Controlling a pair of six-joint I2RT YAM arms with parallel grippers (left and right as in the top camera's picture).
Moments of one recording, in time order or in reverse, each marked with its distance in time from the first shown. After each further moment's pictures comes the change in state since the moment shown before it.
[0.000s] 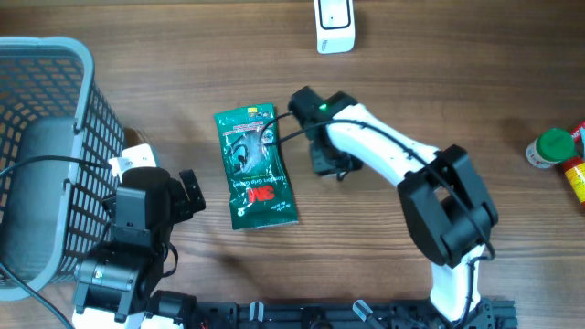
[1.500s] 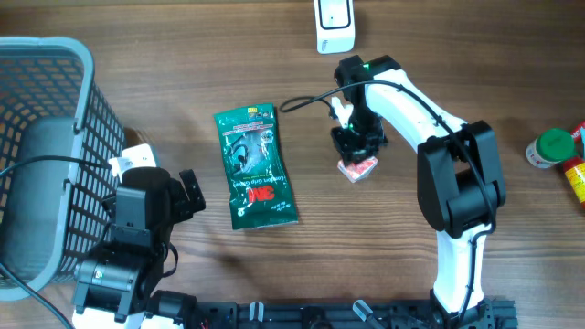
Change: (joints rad) left arm 0.000 0.000 0.000 0.000 0.000 0.000; right arm -0.235 0.111 0.164 -0.224 -0.304 -0.486
